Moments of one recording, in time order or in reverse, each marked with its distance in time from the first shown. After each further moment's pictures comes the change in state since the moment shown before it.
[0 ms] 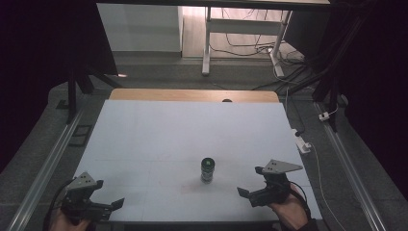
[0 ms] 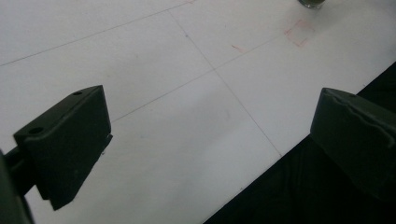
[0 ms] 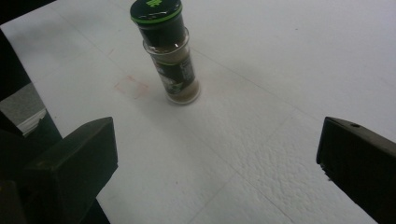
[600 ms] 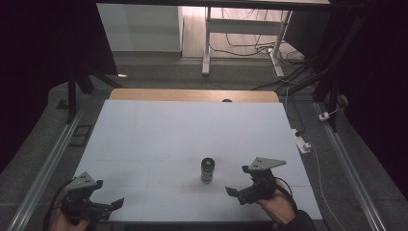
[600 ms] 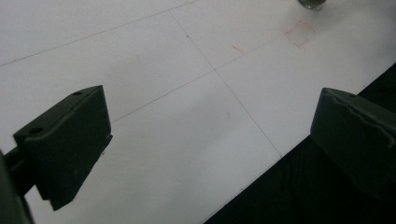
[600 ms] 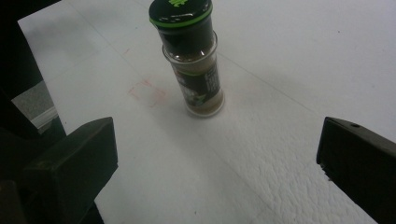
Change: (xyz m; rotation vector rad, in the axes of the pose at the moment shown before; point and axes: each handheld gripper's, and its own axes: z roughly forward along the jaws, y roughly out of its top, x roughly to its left) left arm 0.000 0.000 0.000 -0.003 0.001 -0.003; right arm 0.007 0.009 0.032 0.025 0.070 -0.022
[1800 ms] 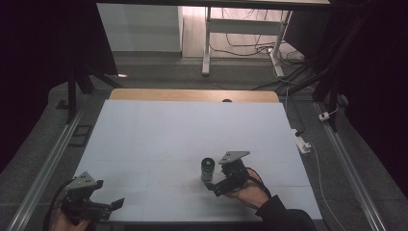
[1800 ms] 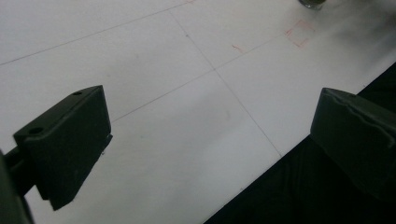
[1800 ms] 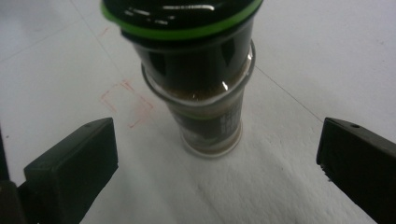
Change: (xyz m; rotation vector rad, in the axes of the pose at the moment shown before) left arm 0.000 0.000 0.001 0.005 -0.002 0.000; right arm 0.004 0.021 0.079 0.141 0.006 -0.086
